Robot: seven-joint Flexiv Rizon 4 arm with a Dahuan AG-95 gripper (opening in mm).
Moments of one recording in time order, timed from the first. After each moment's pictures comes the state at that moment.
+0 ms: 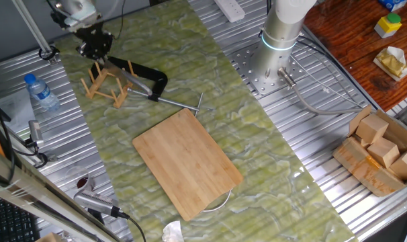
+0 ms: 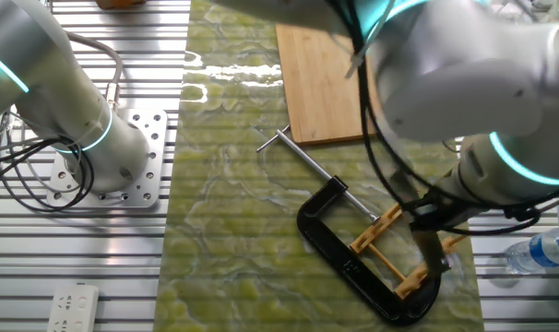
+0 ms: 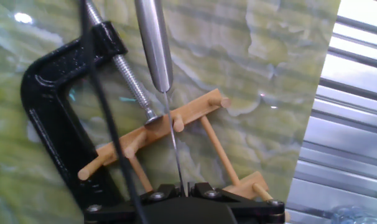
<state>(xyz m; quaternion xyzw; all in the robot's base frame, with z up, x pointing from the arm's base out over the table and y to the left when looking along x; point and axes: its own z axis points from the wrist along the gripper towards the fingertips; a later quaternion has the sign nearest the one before) 0.590 -0.184 0.167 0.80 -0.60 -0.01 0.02</state>
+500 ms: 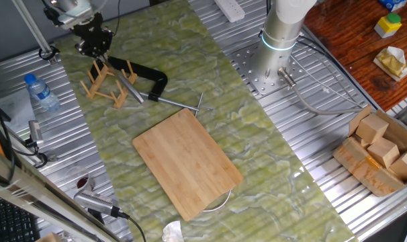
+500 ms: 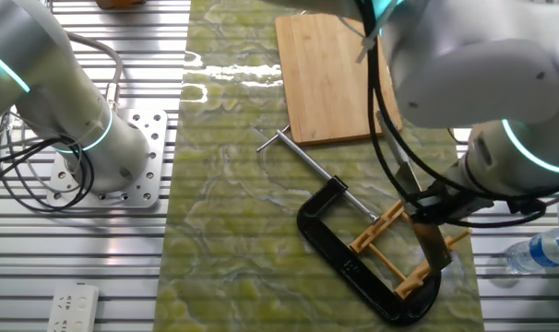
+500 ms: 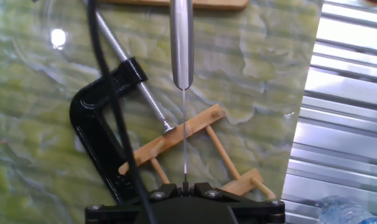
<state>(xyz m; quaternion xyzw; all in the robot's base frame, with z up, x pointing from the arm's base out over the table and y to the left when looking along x) 0.588 -0.179 0.173 0.78 -0.62 -0.01 0.02</state>
